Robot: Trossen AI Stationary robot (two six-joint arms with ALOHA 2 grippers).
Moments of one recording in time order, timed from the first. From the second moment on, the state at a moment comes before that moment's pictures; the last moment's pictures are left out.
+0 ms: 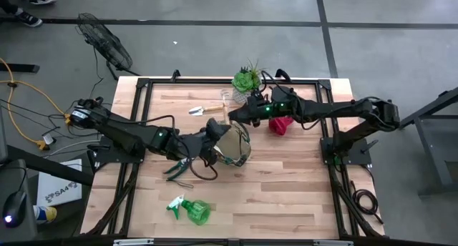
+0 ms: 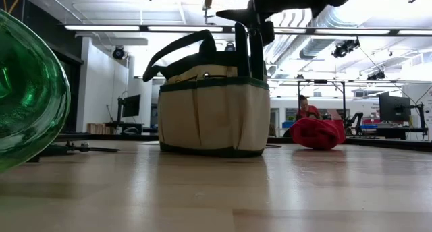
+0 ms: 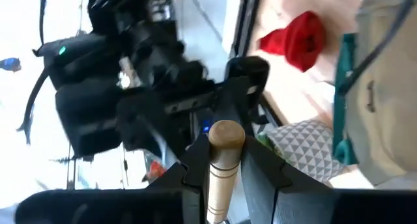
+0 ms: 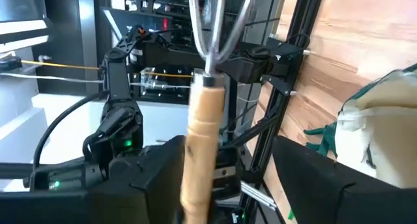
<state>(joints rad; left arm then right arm) -0.33 1.43 1.24 -0.16 -0.87 1.35 -0.20 1.43 0.97 0.38 -0.30 1.40</state>
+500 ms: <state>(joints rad) -0.52 1.30 1.24 -0.10 -1.15 0.74 -0.35 1.25 0.97 0.17 -0.44 1.20</state>
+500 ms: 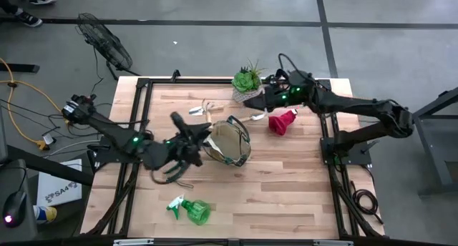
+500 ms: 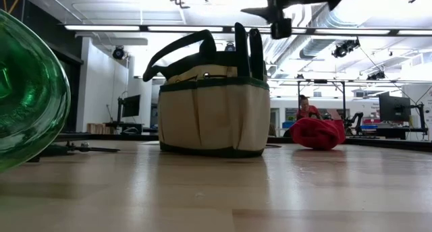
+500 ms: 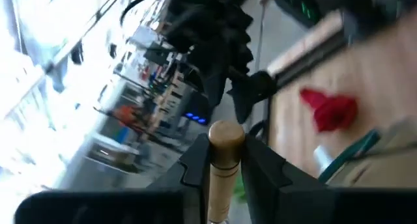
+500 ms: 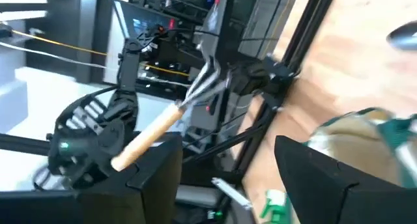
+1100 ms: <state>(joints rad) -0.82 1.28 1.24 -0.25 -1.27 -0.25 -0.42 1.07 0.97 -0.15 -0.39 0.99</state>
